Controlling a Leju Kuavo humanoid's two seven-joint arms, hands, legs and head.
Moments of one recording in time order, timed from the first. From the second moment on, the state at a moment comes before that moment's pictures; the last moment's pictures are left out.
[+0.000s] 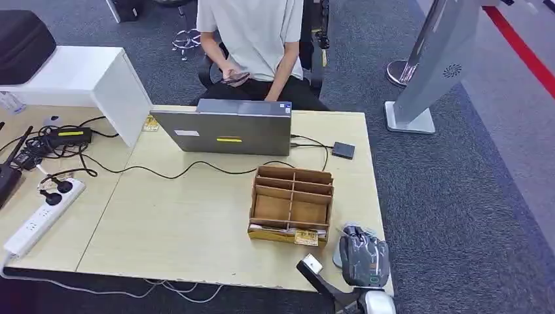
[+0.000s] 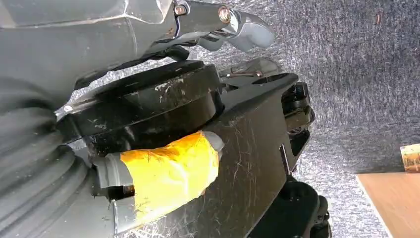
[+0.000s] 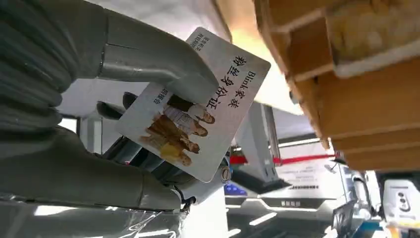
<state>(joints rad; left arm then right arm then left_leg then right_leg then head) -0.04 -0.29 1.25 -0.19 -1.30 -0.21 -0.48 0.05 -0.05 0.46 -1.21 1.44 -0.66 0.08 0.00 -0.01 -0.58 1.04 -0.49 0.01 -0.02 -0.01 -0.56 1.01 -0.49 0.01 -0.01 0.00</state>
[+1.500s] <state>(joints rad) -0.05 -0.29 1.25 -0.19 -1.38 -0.24 -0.46 -0.71 -0.05 0.31 -1.05 1.44 -0.56 0.06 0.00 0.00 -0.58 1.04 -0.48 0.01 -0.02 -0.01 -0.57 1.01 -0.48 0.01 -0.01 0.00</state>
